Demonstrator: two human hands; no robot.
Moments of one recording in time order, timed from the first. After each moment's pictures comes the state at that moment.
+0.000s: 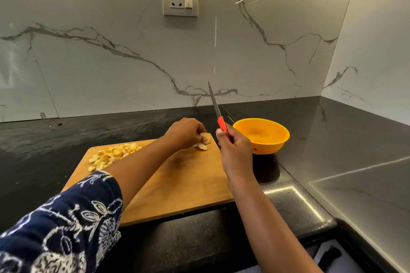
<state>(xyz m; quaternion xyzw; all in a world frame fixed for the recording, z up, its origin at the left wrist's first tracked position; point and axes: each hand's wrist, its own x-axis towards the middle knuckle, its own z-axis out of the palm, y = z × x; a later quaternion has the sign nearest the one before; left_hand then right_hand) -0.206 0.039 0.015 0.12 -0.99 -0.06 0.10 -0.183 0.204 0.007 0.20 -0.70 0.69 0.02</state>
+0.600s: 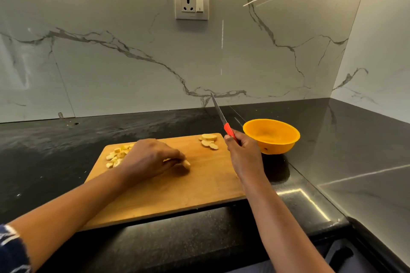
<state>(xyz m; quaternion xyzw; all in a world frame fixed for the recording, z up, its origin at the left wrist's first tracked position) -0.058 0.014 0.009 -0.09 -0.97 0.03 0.23 -0.179 0.204 0.002 0.21 -0.74 0.64 -0.01</state>
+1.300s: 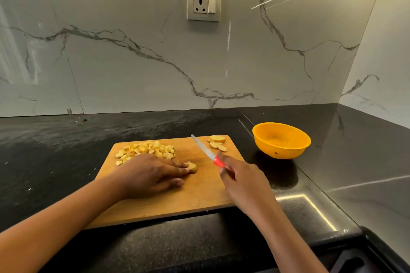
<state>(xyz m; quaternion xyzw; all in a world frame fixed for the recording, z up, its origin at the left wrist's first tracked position) -0.028 0.007 0.003 -0.09 -0.99 0.02 0.07 -0.133 0.226 0.003 0.39 -0.87 0.29 0.04</state>
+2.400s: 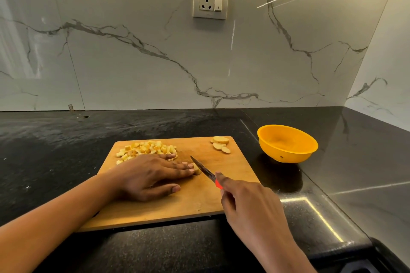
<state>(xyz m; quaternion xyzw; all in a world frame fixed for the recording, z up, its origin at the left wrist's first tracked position) -0.030 -0.007 0.004 -0.14 -0.99 -0.02 0.01 -0.106 0.241 -0.003 0.44 -0.86 0.22 0.13</state>
